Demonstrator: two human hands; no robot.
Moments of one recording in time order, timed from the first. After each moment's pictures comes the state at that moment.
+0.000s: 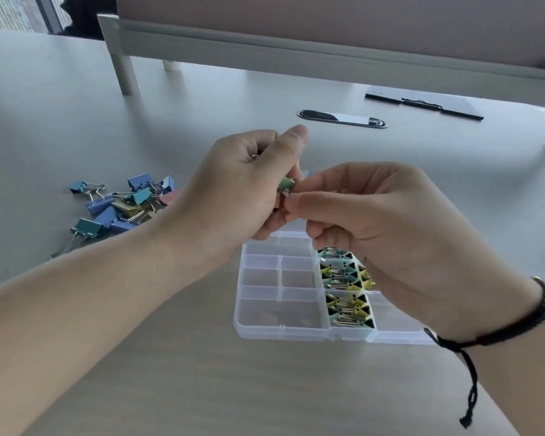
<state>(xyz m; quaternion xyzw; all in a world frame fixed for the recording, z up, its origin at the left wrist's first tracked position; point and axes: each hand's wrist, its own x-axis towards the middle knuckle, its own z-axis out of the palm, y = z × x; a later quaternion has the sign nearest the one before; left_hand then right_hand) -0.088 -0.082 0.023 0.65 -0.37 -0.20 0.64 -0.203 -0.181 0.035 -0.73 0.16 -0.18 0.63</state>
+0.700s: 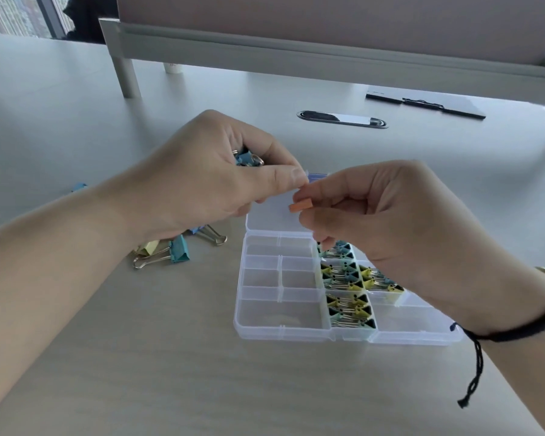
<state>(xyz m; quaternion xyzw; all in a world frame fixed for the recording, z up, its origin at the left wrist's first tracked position) -0.064 -0.062 0.043 0.70 -0.49 -0.16 0.49 -0.208 -0.195 0.032 -0.85 0.11 -0.20 0.48</state>
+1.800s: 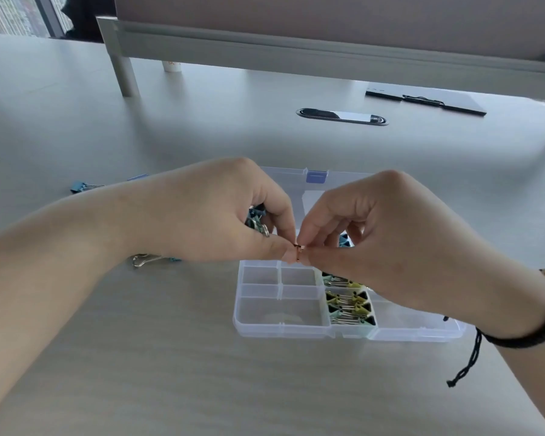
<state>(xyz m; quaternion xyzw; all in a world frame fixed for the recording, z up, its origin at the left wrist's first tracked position) -0.079 -0.059 0.039 0.79 -0.55 -0.13 0.23 -0.215 -0.190 0.037 -0.94 0.09 -0.12 0.30</state>
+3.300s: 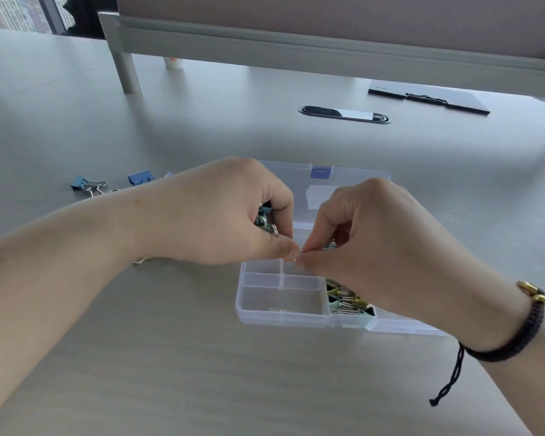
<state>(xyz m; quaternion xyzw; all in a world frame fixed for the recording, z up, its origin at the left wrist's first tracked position) -0.076 -0.061 0.038 0.80 -0.55 -0.13 0.21 -0.210 -0.185 0.024 -0.94 0.19 -0.11 0.24</state>
